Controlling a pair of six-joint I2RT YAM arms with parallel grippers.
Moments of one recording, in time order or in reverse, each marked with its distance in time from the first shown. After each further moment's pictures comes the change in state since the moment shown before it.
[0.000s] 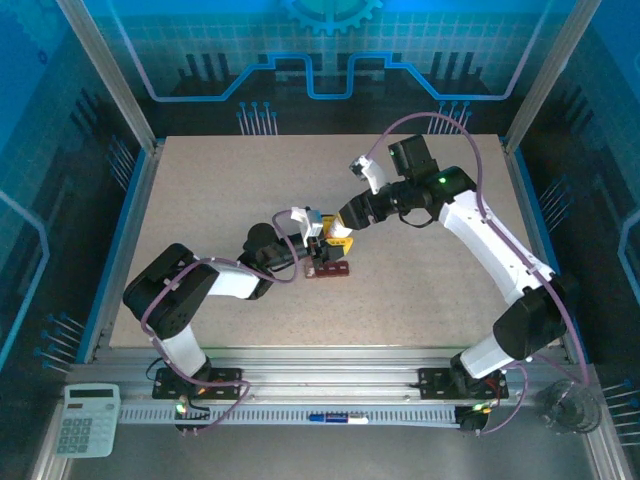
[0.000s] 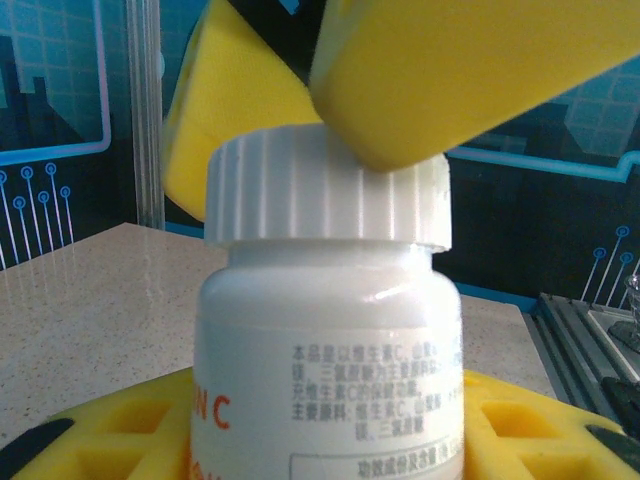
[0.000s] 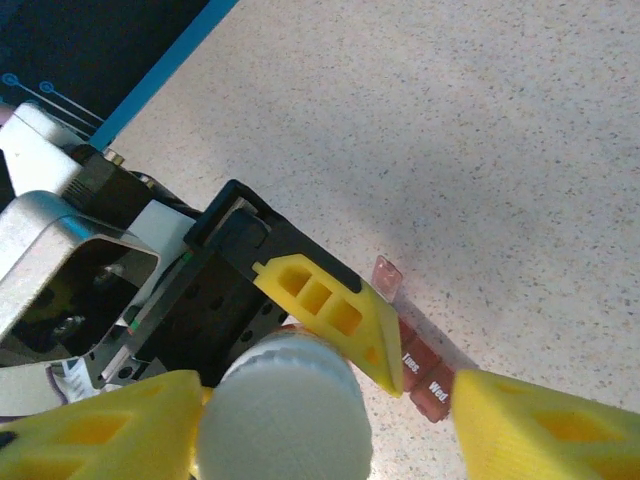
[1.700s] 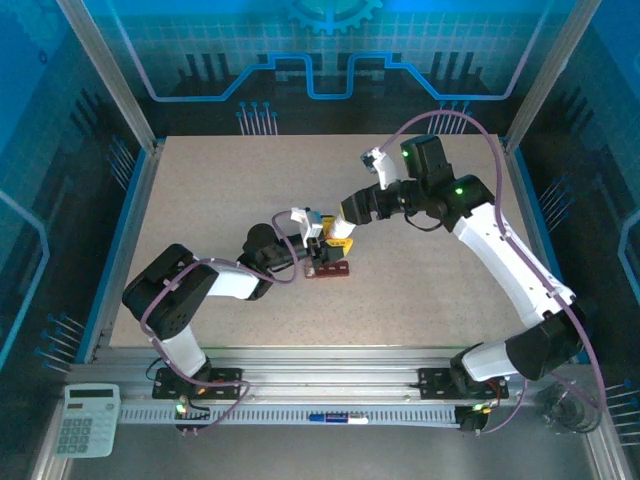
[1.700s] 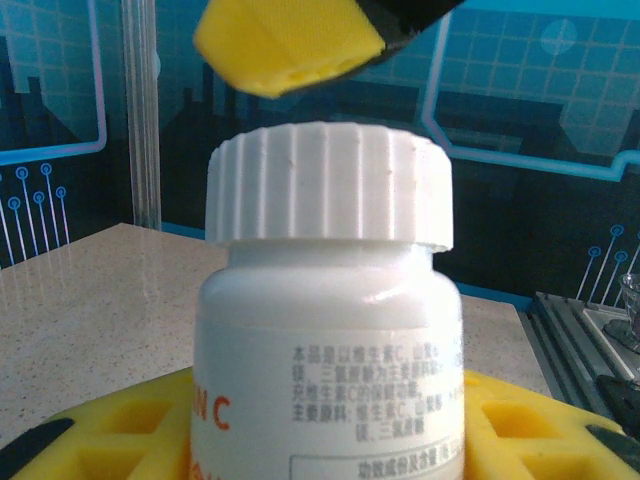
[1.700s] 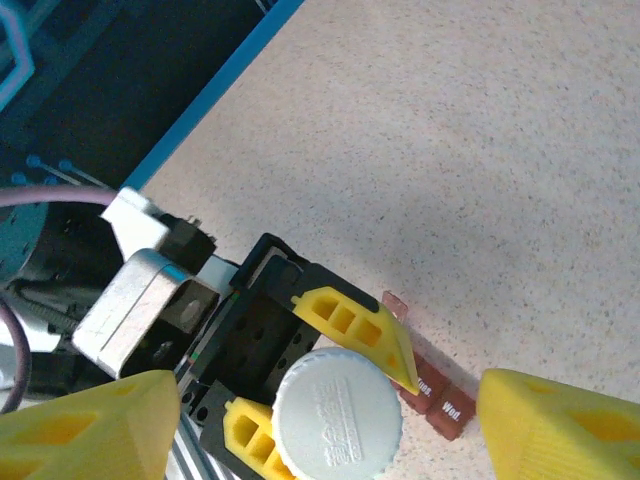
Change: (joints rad) left arm -0.001 -0.003 -0.006 0.003 0.004 0.000; right arm 0.012 -0.108 -0.013 0.056 0.060 0.129
